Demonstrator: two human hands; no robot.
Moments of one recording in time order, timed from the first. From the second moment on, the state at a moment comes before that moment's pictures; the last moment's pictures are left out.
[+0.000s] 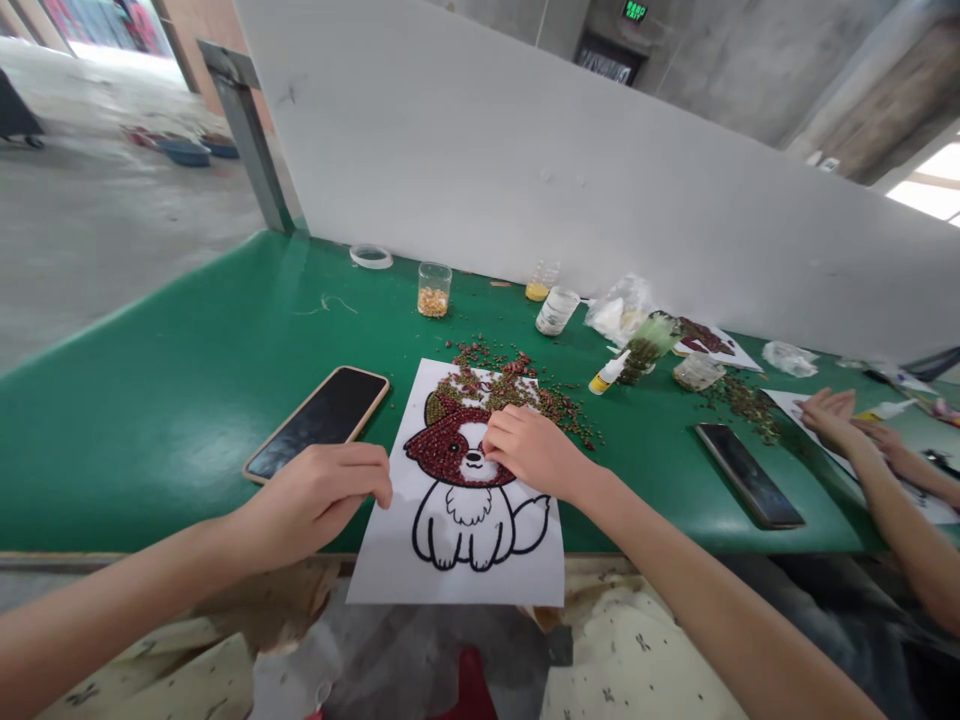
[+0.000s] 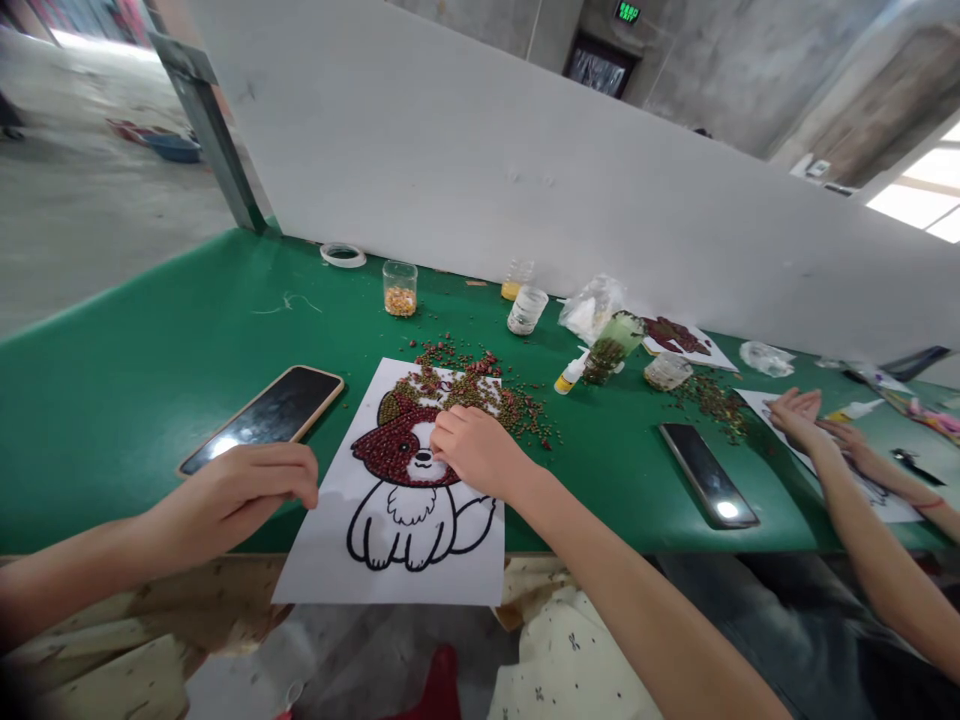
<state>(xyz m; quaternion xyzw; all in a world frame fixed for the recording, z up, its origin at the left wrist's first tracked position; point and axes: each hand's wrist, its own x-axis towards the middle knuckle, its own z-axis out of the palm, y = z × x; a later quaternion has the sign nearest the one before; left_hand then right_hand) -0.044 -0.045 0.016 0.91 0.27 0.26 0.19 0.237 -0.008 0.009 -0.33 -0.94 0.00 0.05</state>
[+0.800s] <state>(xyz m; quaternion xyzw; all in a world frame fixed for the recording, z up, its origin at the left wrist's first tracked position) -0.045 -0.044 0.014 0.91 0.28 0.22 0.20 0.321 0.019 0.023 -0.64 -0.75 -0.09 0.14</state>
